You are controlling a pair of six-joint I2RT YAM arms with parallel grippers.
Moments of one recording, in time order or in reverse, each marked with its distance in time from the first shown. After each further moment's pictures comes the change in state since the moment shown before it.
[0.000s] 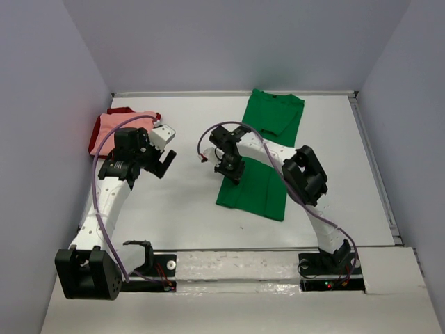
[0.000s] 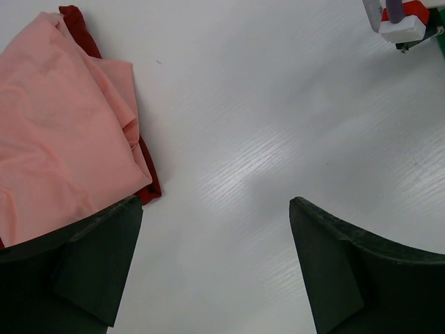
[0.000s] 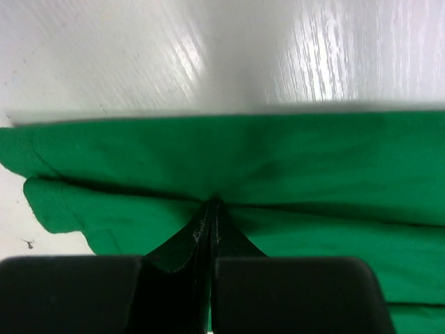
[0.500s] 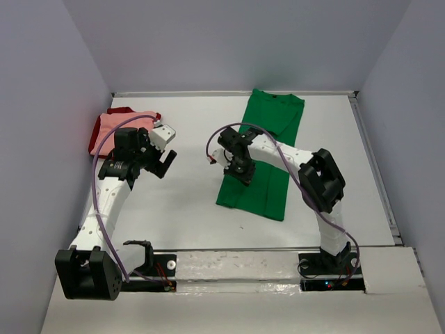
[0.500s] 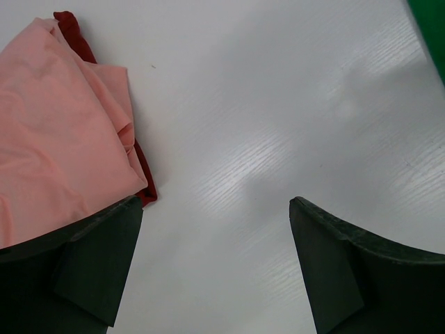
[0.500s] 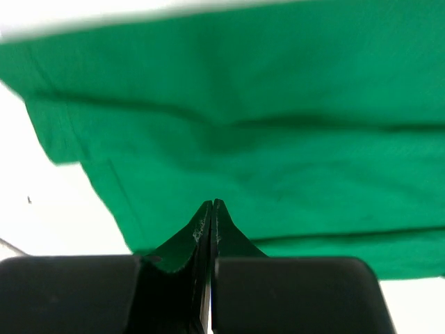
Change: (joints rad) left arm 0.000 -0.001 0.000 0.000 0.022 -0.002; right arm 0.000 -0.174 -0.159 0.006 0.069 0.021
